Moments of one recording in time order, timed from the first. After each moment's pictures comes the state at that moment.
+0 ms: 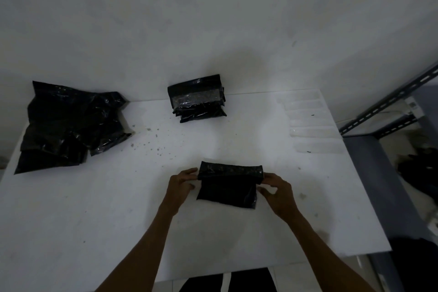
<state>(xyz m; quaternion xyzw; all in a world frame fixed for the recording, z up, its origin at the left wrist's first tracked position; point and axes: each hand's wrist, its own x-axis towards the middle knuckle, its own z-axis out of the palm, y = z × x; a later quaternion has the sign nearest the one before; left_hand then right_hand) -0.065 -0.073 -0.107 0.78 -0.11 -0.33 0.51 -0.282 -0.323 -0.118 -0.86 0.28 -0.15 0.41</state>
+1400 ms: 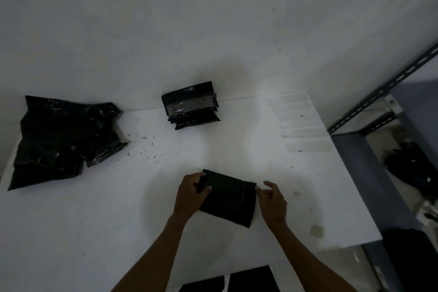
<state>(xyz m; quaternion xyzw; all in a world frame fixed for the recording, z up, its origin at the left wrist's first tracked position) -0.097 -0.090 -0.101 0.84 -0.24 -0.23 0.42 -0.285 -0.271 -0.101 -0.72 0.51 -0.14 0.45</state>
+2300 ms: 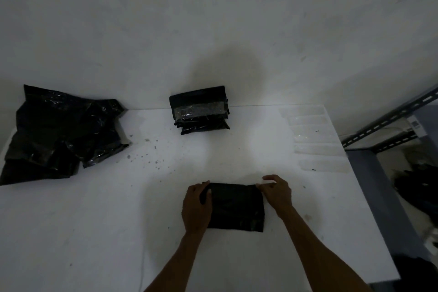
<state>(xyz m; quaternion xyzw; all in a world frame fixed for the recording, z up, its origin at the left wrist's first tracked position) -0.112 -0.122 -0.122 0.88 -0.14 -0.10 0.44 -0.212 -0.344 -0.110 -0.72 0.51 -0.04 0.47</state>
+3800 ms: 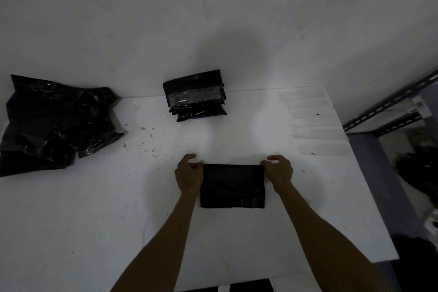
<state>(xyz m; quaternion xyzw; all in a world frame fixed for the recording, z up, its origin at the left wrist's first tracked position) -0.056 -0.147 -0.114 0.86 0.02 -0.19 0.48 -0.195 -0.360 -0.115 -0.68 0.58 -0.08 0.44</state>
